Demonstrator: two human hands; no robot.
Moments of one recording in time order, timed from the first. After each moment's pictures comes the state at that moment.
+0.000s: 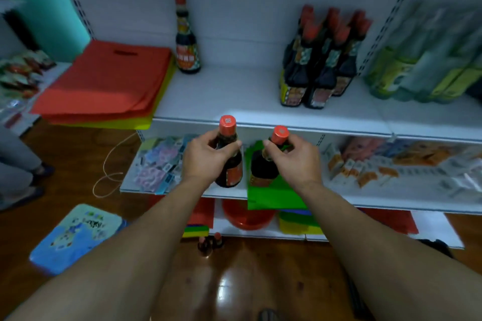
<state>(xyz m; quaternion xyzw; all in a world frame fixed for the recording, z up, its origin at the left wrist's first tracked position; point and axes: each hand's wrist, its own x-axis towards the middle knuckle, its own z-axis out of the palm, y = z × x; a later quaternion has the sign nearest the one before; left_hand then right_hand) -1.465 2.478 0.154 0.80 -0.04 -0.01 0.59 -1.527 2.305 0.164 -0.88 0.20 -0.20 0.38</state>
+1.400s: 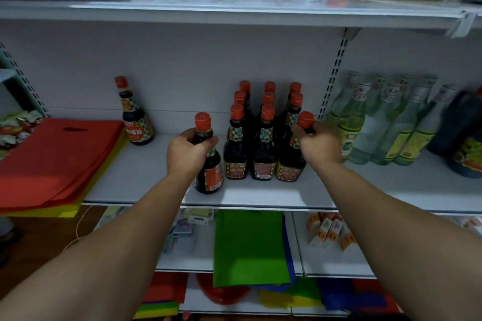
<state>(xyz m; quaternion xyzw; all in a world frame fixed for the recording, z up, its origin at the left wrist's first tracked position) -1.366 2.310 0.264 0.78 -0.02 0.05 0.63 -1.425 2.070 0.271 -0.84 0.25 -0.27 0.40</state>
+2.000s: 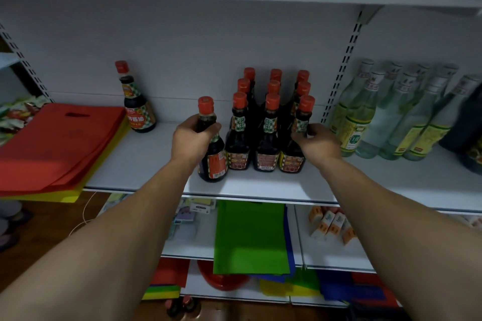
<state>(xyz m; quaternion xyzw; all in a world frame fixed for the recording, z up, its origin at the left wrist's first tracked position) -1.352 2.303 0.254 0.76 -0.02 0.02 0.65 -1.418 2.061 0.251 -0.87 0.25 -0.15 0.39</state>
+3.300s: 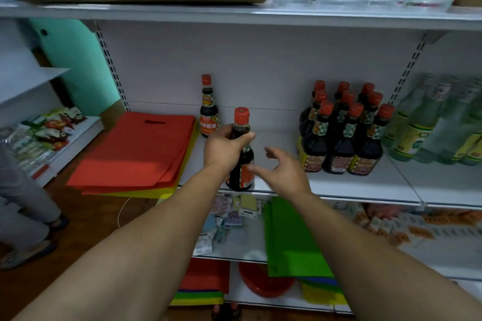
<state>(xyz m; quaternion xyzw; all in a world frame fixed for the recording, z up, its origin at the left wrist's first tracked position) -1.352 2.462 0.270 0.76 -0.08 0.03 0.65 -1.413 2.333 0.233 -0.91 0.12 -0.11 0.37</state>
